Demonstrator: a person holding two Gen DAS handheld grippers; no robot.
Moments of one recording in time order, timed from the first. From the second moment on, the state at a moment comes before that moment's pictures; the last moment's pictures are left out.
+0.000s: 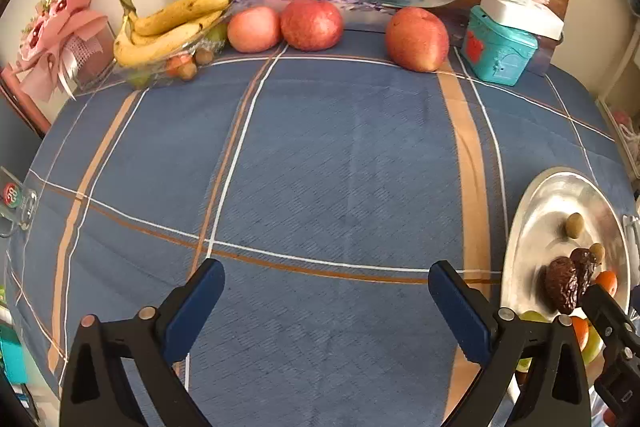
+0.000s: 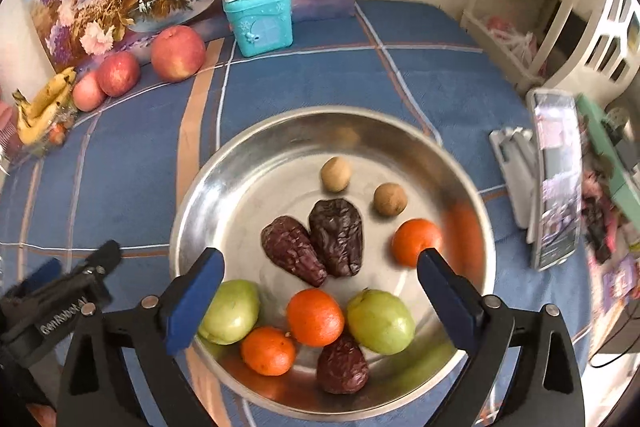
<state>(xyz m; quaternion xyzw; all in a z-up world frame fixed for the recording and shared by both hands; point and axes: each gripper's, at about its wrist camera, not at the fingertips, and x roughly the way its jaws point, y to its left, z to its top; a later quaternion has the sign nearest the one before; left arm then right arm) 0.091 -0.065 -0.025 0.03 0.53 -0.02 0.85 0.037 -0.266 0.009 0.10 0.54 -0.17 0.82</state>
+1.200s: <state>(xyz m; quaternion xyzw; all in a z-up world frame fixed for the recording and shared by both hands) -0.013 -0.012 0.005 0.09 0.55 0.05 0.83 -0.038 -0.208 0.014 0.07 0.54 -0.13 0.83</state>
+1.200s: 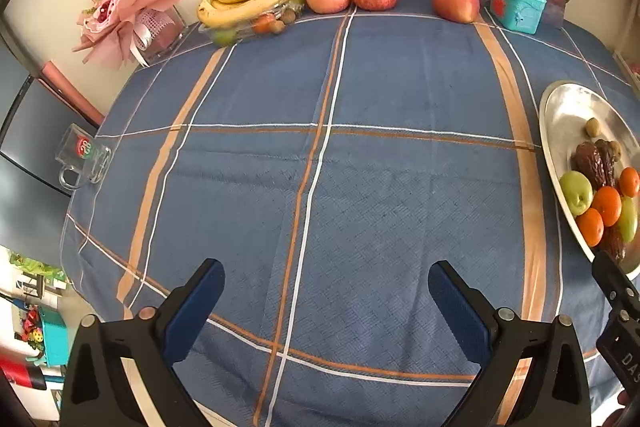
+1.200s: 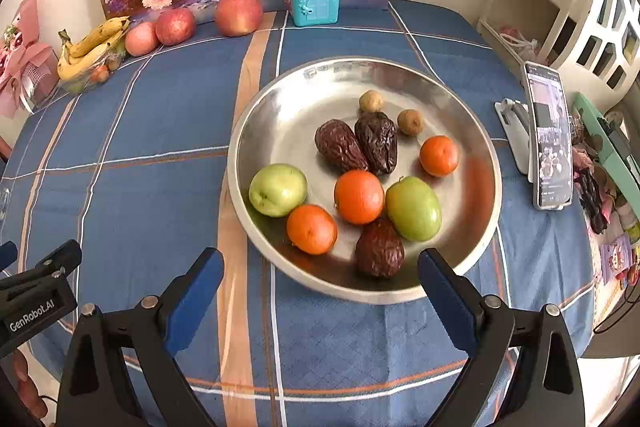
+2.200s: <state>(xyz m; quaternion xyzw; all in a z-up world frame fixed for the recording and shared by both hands) -0.009 -0.010 0.011 0.07 0.55 0.03 0.83 -0.040 -0.208 0.016 0.06 0.54 -0.13 0.83</state>
